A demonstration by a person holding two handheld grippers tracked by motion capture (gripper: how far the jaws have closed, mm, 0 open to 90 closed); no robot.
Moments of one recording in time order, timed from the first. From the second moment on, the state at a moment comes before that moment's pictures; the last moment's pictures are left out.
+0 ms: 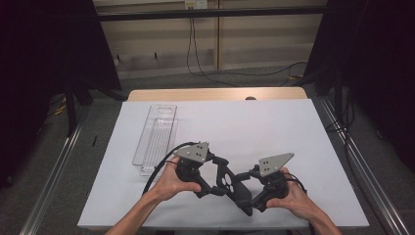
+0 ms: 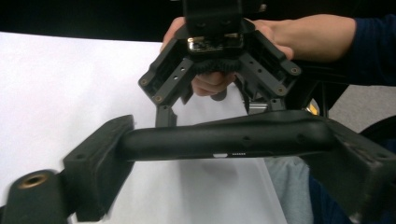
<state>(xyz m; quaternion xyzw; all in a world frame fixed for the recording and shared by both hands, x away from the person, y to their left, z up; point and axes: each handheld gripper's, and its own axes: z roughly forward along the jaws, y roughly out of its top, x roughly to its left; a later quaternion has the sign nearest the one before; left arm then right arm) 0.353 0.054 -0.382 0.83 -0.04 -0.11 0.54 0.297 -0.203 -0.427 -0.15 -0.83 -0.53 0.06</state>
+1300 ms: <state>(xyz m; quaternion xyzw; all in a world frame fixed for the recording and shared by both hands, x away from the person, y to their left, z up) 0.367 0.075 -0.363 0.82 0.04 -0.07 0.57 0.299 -0.215 -0.417 -0.23 -0.79 -0.58 -0.02</state>
